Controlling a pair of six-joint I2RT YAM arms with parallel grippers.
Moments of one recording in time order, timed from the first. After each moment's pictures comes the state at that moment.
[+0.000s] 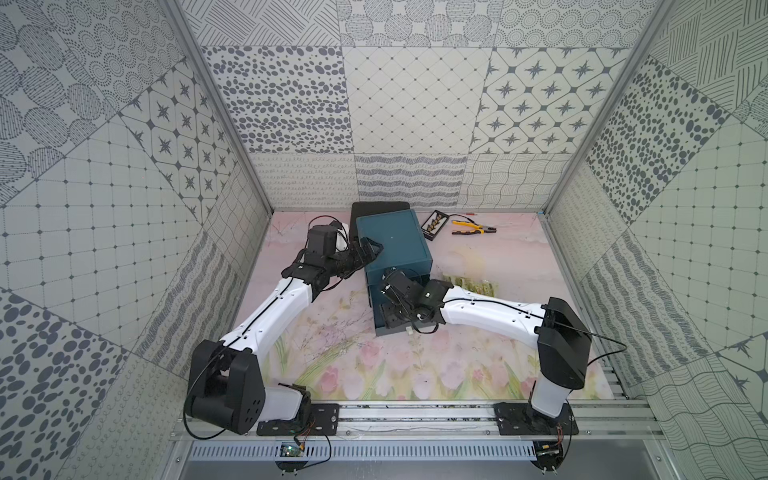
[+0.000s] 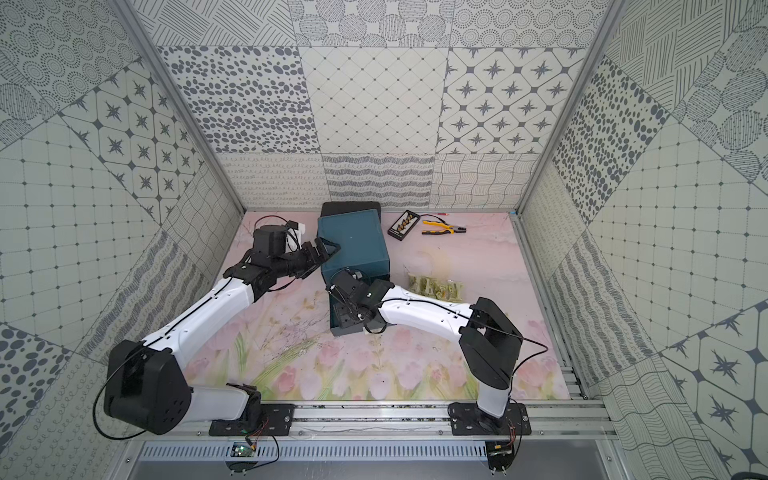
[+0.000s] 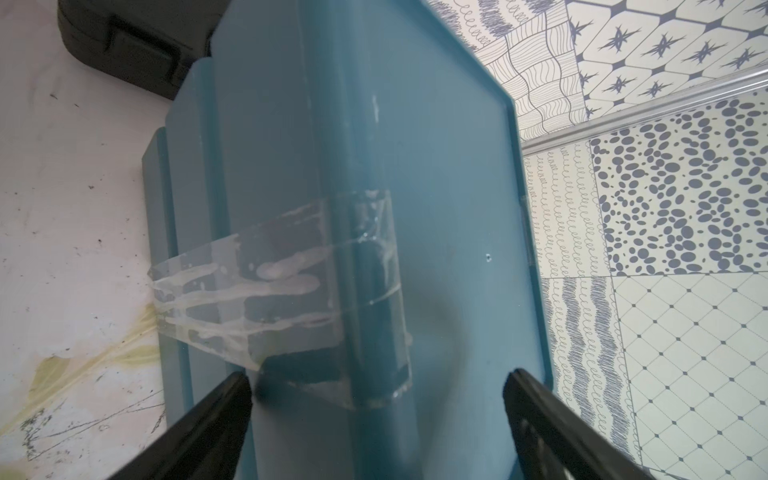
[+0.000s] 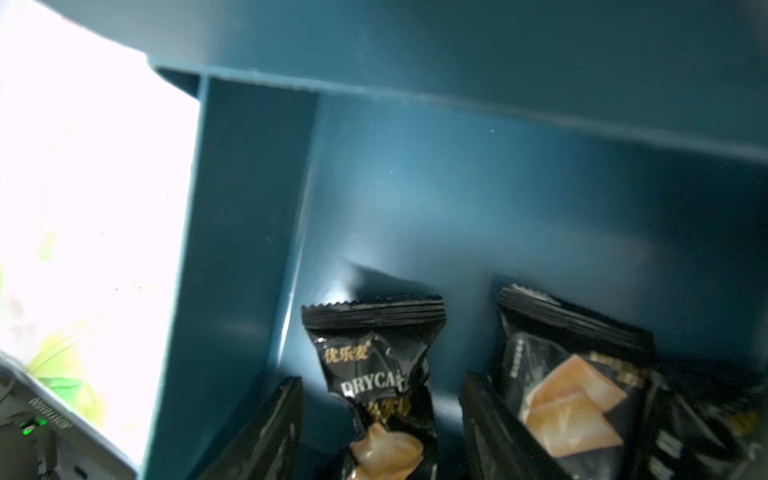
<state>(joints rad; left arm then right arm) -0.22 1.38 1.05 -0.23 0.44 -0.76 1.04 1.78 1.38 -0.65 0.17 0.58</state>
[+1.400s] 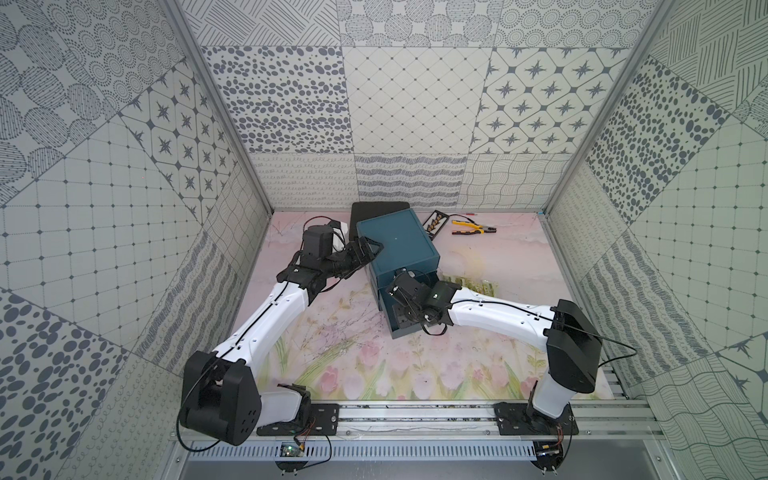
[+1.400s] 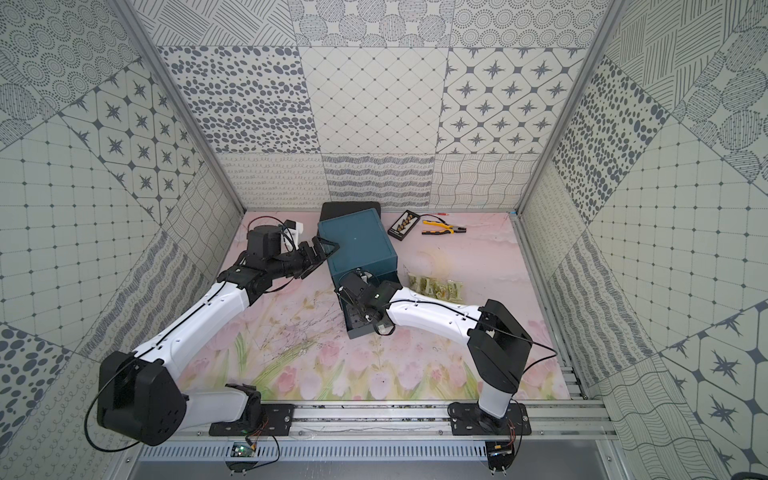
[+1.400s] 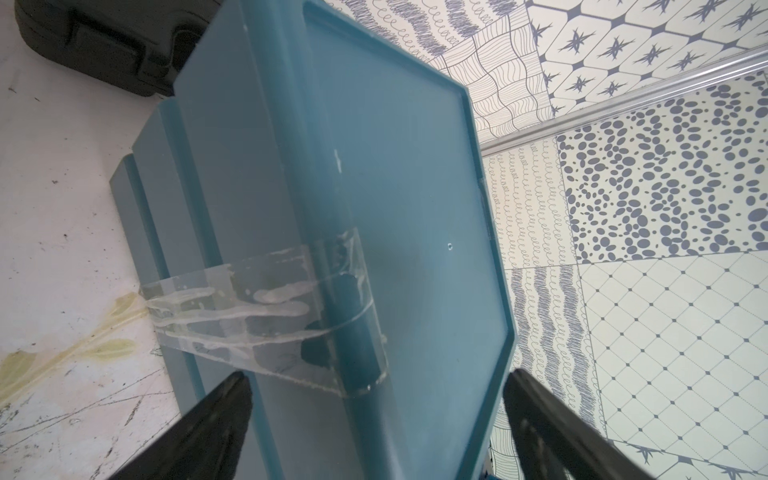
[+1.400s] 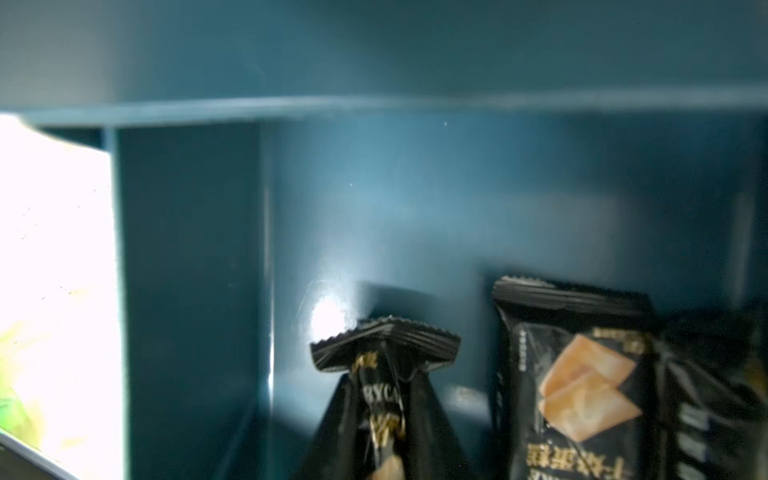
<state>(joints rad) -0.22 1.33 1.03 -0.23 0.48 -0.78 1.02 1.73 1.32 -0.69 0.23 0.60</state>
